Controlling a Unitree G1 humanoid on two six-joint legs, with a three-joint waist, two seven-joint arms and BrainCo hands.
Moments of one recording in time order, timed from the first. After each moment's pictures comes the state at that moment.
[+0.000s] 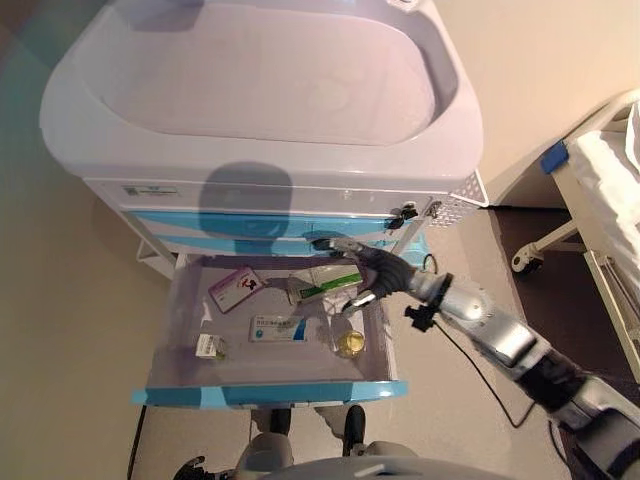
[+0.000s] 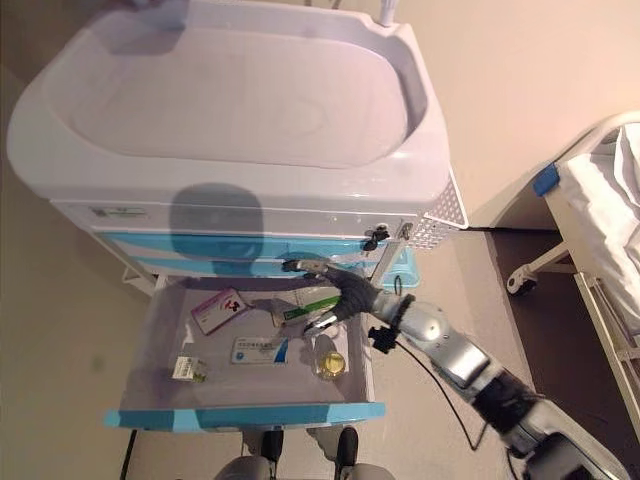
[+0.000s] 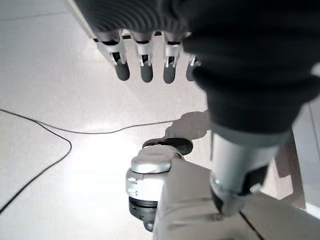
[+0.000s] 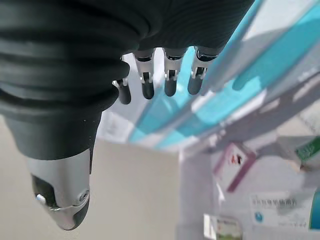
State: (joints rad) left arm 0.11 0.29 0.00 1.26 0.03 -0.09 0.02; right arm -0.40 -0.56 0.66 0.03 0.25 -0.13 0.27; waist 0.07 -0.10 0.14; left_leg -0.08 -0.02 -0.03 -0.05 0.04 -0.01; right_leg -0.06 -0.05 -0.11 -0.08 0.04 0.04
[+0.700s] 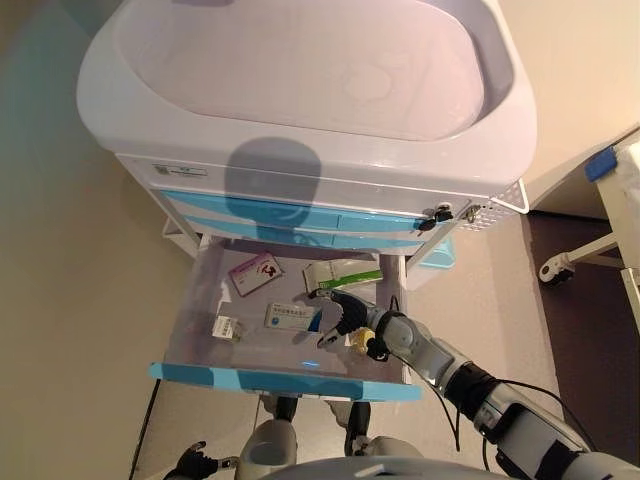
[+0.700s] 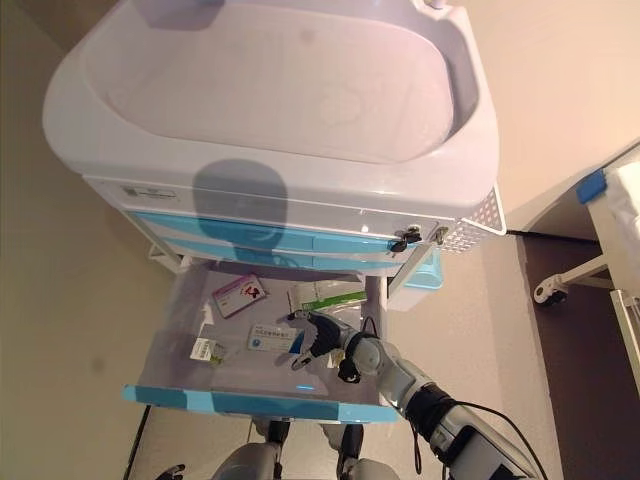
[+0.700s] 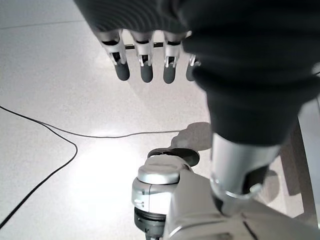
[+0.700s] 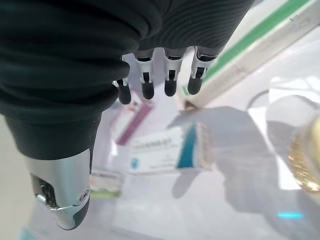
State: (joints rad) left arm 0.07 0.28 -0.08 1.23 0.02 -0.07 0.08; right arm -0.40 -0.27 0.73 0.54 -0.30 -0.05 0.08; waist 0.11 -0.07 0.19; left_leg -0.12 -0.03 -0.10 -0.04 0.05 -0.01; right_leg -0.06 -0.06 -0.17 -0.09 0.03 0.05
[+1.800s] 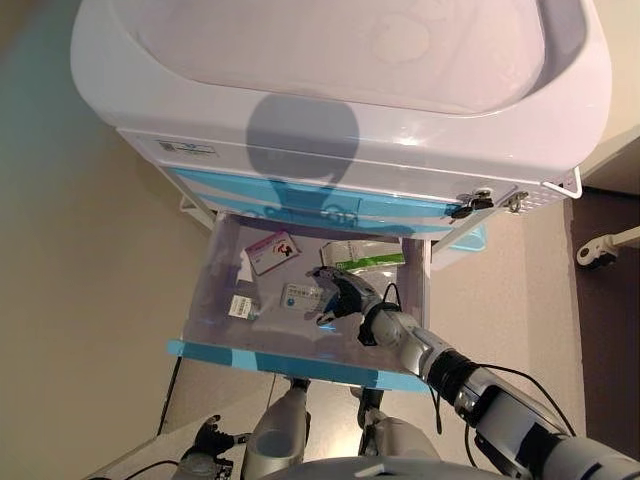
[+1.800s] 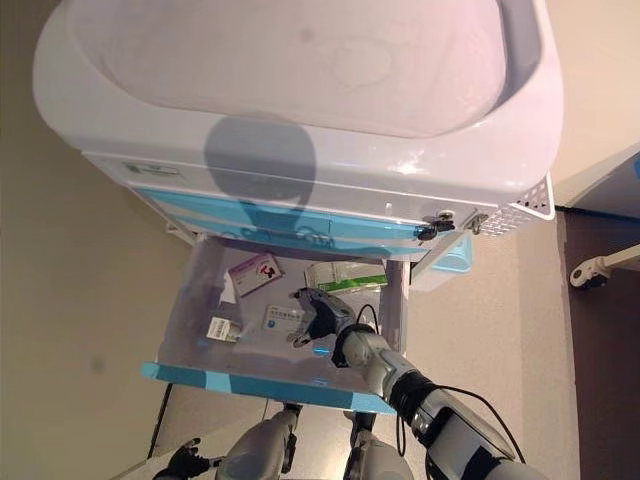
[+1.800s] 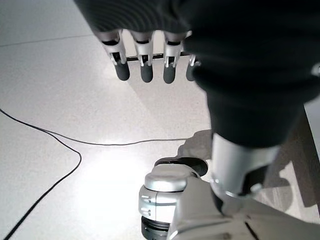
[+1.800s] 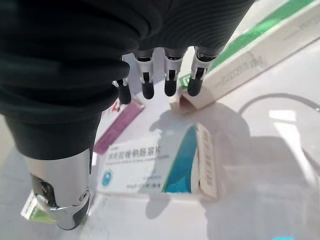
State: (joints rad) left arm 0.02 0.25 -0.18 1.20 -0.04 -0.08 0.18; right arm -0.50 -0.19 0.75 0.67 -0.38 -0.03 -0.16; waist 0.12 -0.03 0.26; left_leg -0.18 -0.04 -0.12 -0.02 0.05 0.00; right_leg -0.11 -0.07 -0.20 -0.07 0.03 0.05
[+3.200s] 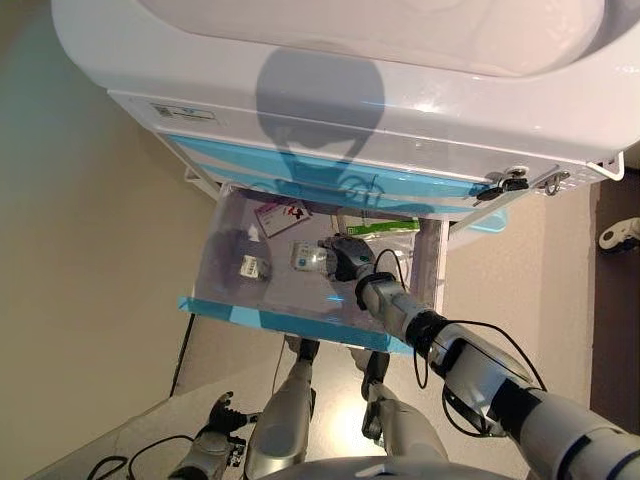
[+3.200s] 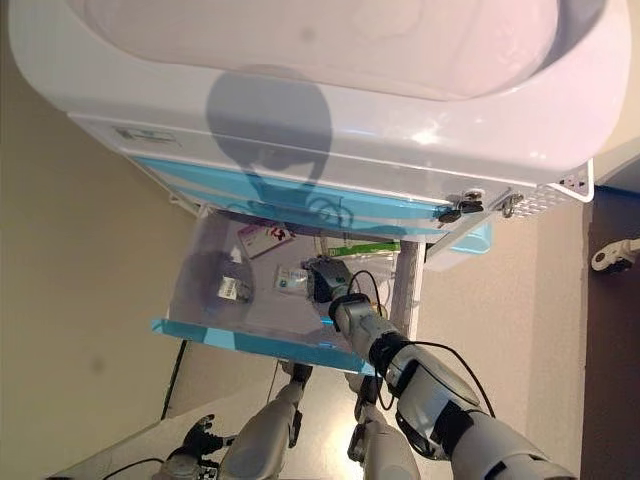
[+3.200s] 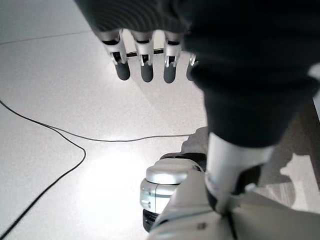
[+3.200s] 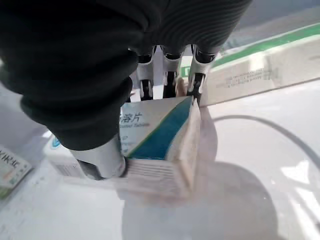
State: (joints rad) left arm -0.05 0.24 -0.30 1.19 -0.14 -0.09 0.22; right arm -0.77 -0.07 0.80 1.04 -0.60 0.04 -0.36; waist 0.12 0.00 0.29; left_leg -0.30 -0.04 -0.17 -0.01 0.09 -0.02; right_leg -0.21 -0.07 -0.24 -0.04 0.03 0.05
